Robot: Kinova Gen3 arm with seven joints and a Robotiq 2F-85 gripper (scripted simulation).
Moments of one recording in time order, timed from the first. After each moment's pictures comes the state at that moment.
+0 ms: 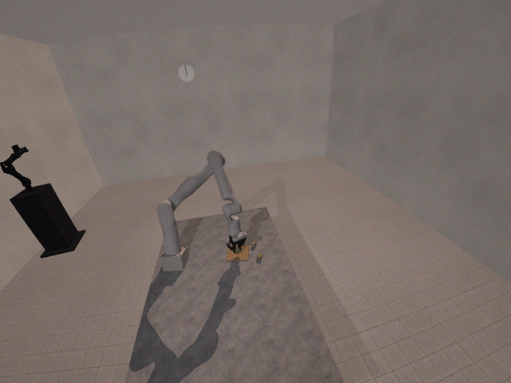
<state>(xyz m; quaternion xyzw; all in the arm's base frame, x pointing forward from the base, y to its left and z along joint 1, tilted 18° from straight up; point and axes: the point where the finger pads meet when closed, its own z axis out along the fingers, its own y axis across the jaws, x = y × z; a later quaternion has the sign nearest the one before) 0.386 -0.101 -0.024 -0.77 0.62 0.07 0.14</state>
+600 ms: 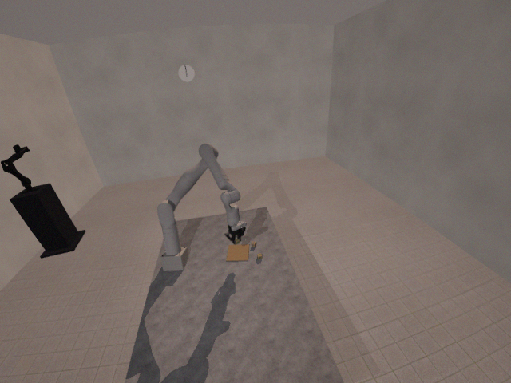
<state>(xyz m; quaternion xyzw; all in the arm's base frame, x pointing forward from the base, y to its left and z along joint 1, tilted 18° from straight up) 0.385 -0.124 0.049 -0.77 0.62 0.06 0.15</state>
